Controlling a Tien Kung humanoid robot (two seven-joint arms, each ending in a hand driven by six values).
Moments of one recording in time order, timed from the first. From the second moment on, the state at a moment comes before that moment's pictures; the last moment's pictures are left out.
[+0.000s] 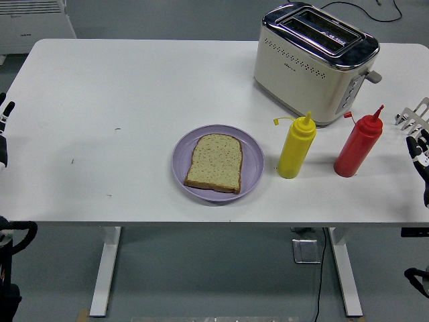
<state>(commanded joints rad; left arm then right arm) -0.07 0.03 -1.79 -1.46 0.74 0.15 -0.12 -0.05 -0.27 1.38 1.41 -0.71 -0.27 0.48</state>
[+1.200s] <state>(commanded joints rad) -0.07 0.03 -1.80 -1.46 0.74 0.15 -0.12 0.09 -0.23 1.59 1.29 -0.19 -0.05 0.29</state>
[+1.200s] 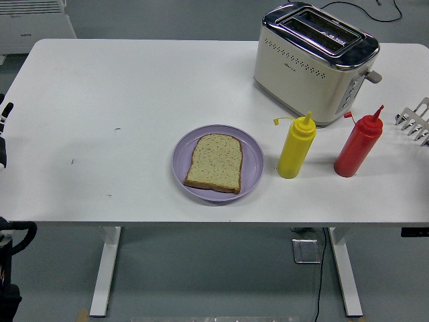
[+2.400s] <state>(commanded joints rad) -0.06 0.03 -1.79 -1.46 0.72 0.14 -0.12 0.09 -0.23 1.60 1.27 -0.19 -0.05 0.29</state>
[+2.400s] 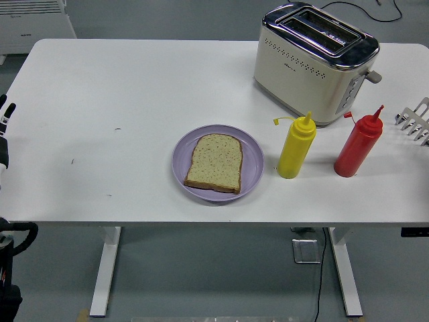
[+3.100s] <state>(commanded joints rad) -0.06 0.02 -1.79 -1.46 0.69 0.13 -0.12 0.09 -0.22 1.59 1.27 -0.19 -0.06 0.29</state>
